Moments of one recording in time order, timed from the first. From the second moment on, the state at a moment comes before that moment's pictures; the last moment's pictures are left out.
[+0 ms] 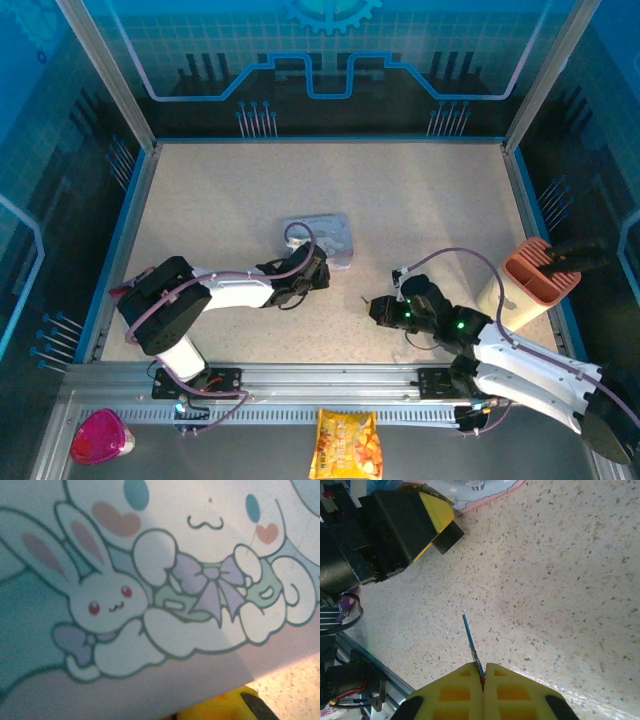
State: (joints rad) left arm -0.80 1.65 0.74 0.06 -0.15 -0.91; right arm 0.81 0.77 0.32 -0.24 -0.12 0.99
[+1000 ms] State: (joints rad) left arm -0.75 1.66 0.77 0.19 0.07 -0.95; right arm 0.71 1.11 0.26 0.22 -0.36 1.15
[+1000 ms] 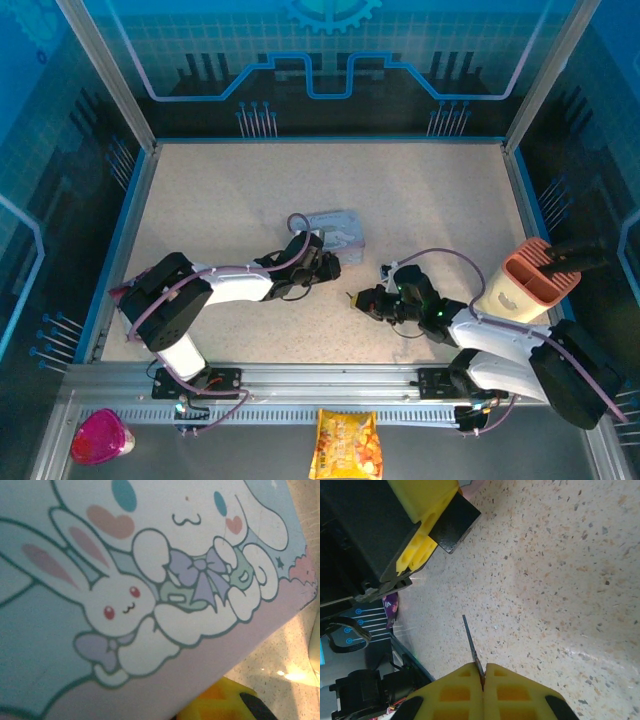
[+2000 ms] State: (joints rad) left arm -0.70 1.65 0.72 0.33 0.20 -1.09; right arm 0.64 1.33 0.20 0.69 -0.43 1.28
